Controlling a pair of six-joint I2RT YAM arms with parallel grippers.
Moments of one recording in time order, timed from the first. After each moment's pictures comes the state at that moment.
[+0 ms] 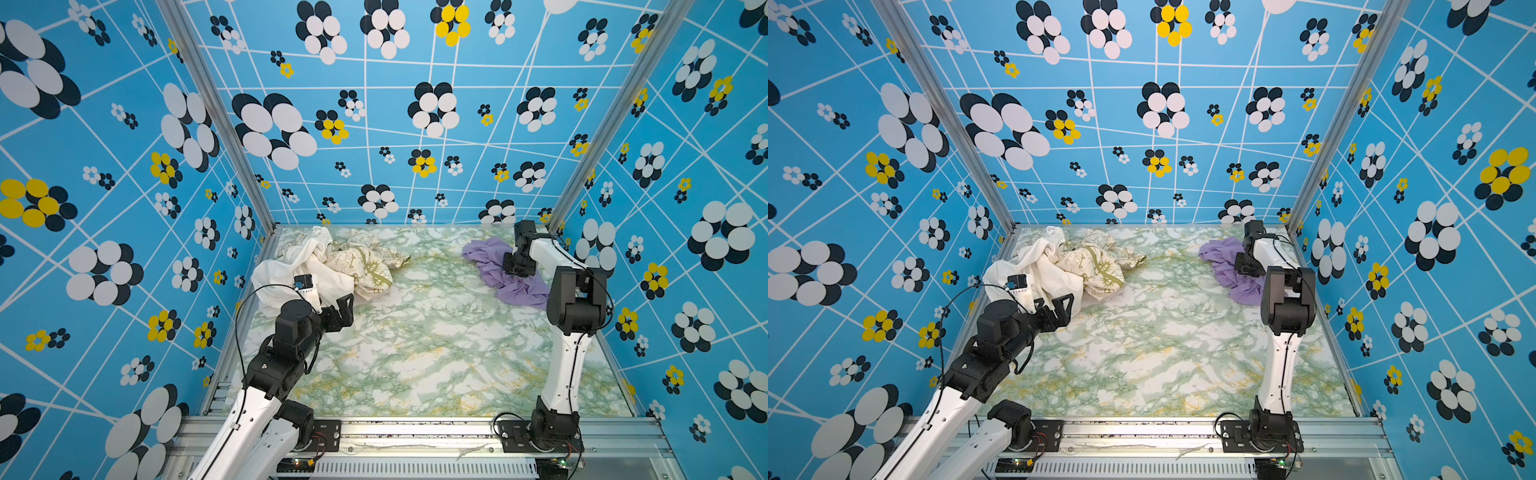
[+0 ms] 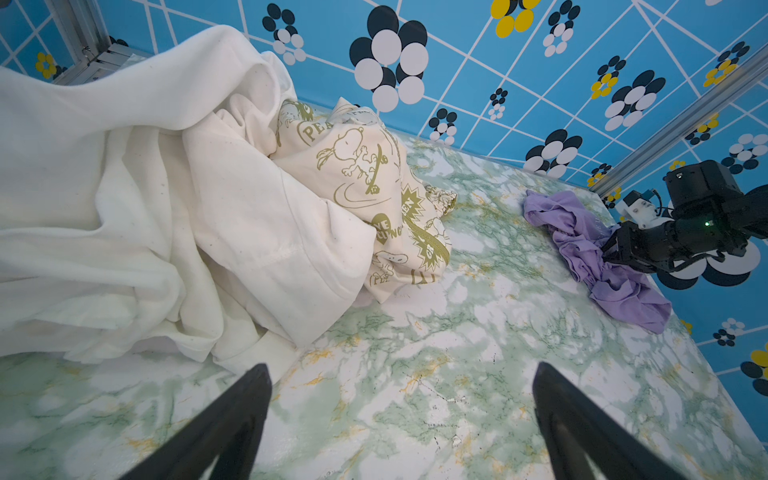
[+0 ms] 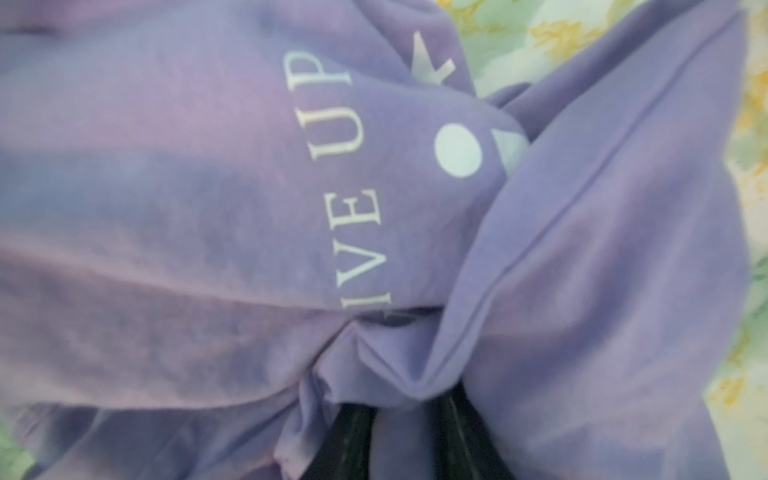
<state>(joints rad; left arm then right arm) -0.33 0.64 0.63 -0.37 -0.02 -0.45 -0.06 2.23 1.78 -0.81 0.12 0.16</state>
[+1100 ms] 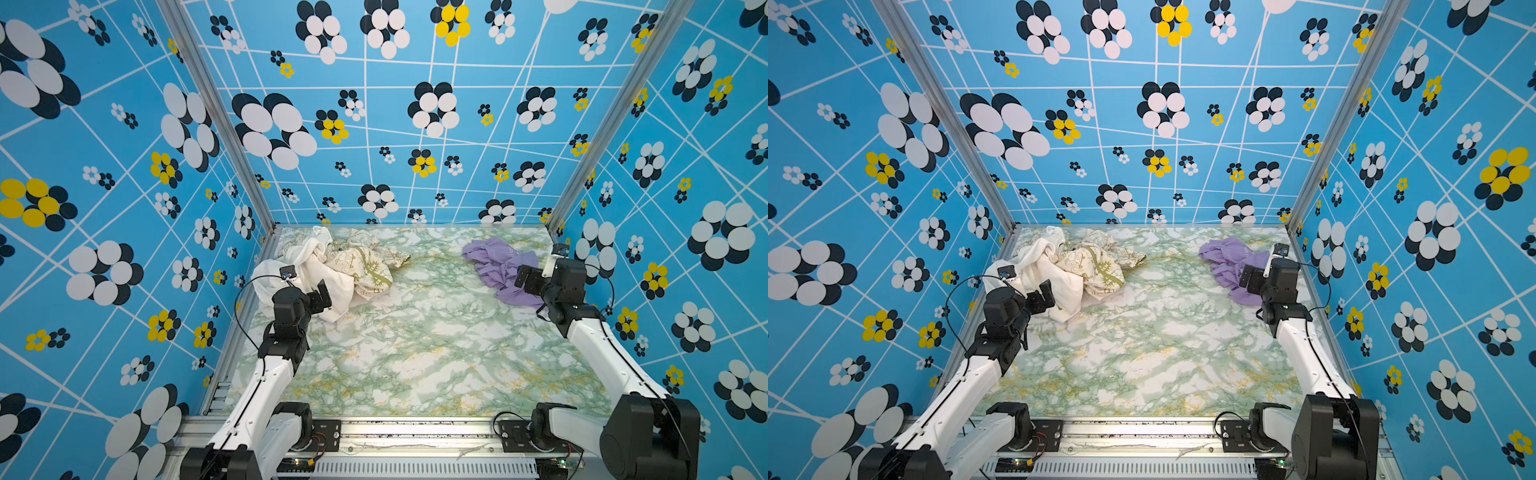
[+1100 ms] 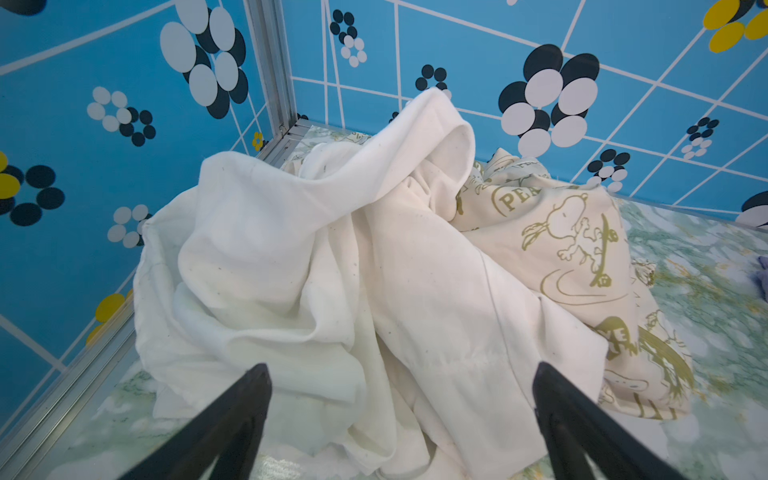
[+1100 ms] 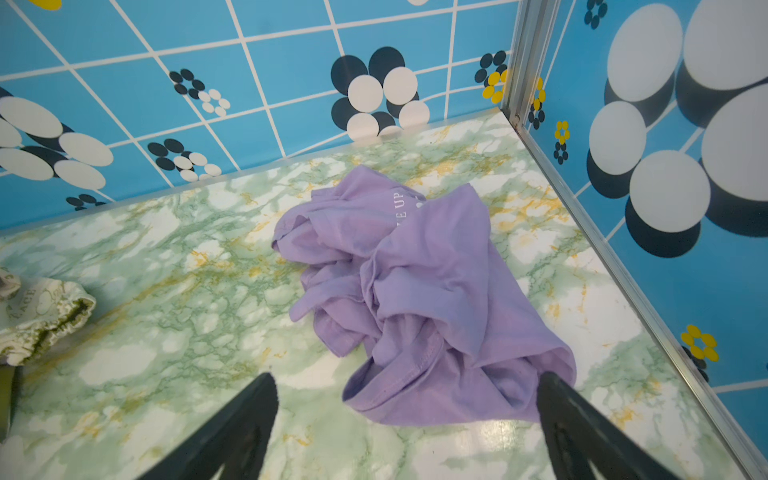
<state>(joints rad) -0.03 0.97 0.49 0.12 -0.13 -0.20 -0.07 1.15 0.70 -0.03 0.08 0.14</state>
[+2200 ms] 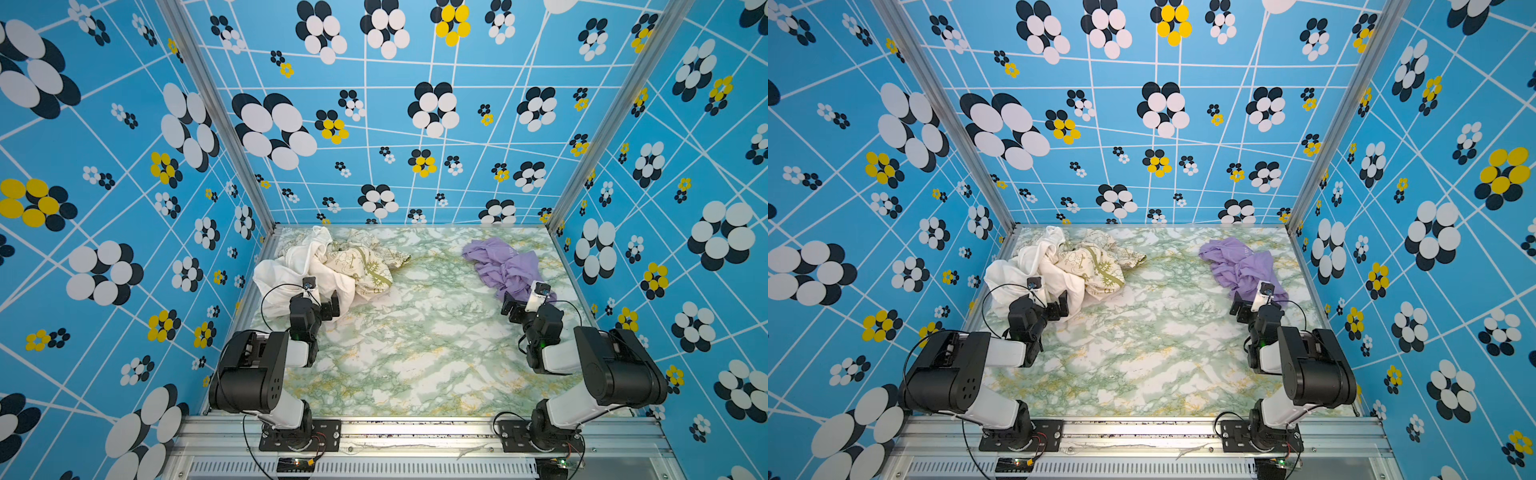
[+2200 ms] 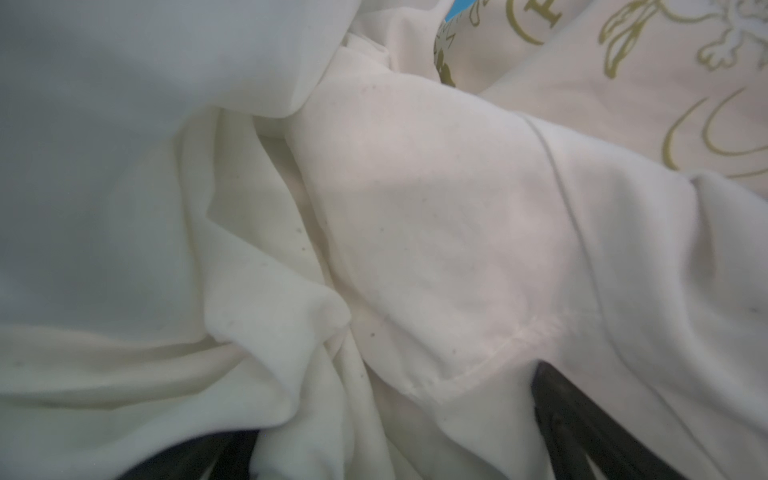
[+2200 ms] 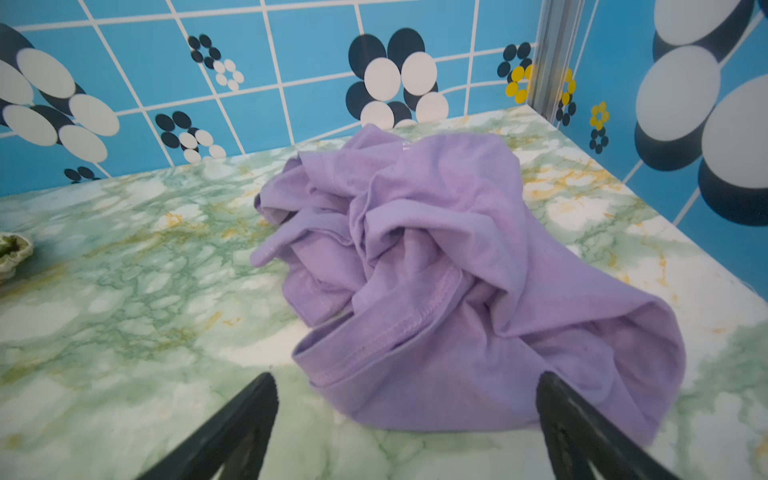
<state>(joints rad) -0.01 1.54 0.31 0.91 0.00 -0.02 -0.07 1.58 0.27 1.05 0.03 0.10</state>
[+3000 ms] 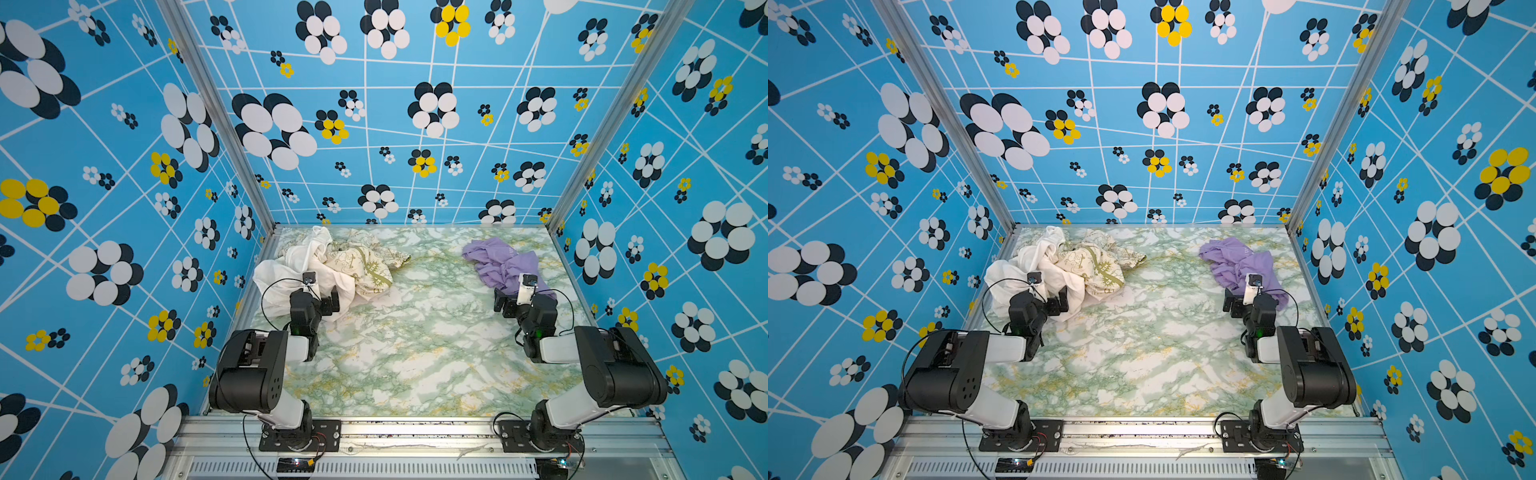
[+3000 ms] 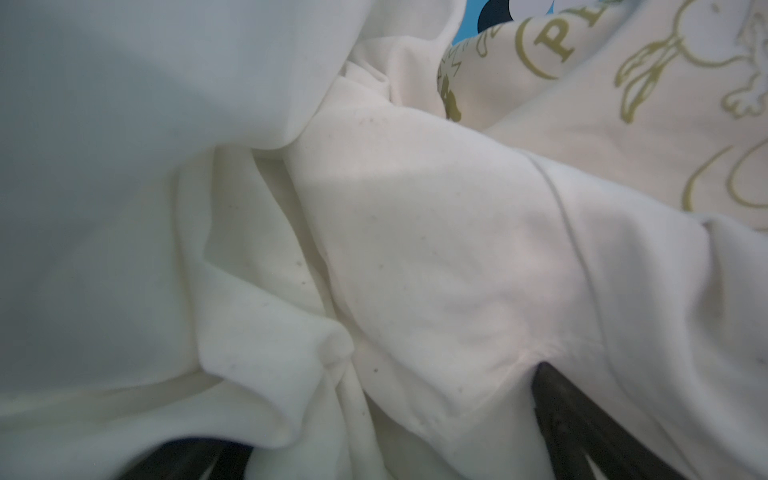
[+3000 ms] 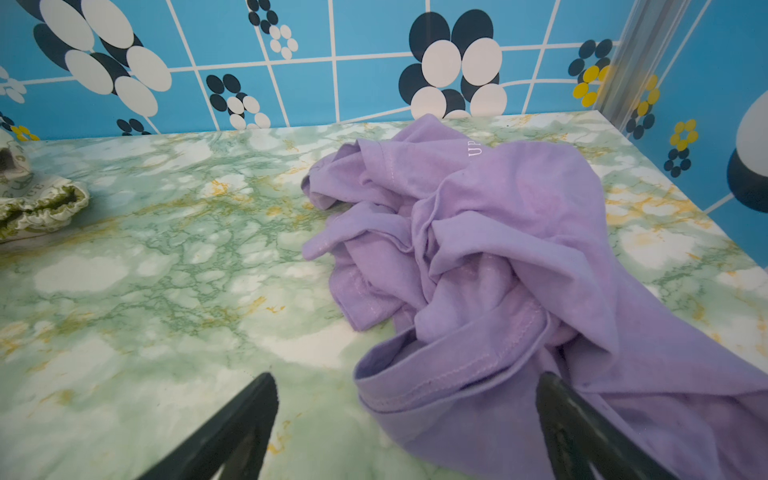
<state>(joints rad) -0.01 1.54 0.36 0.86 -0.02 -0.02 -0.03 1.58 0.34 0.91 -0.04 0.02</state>
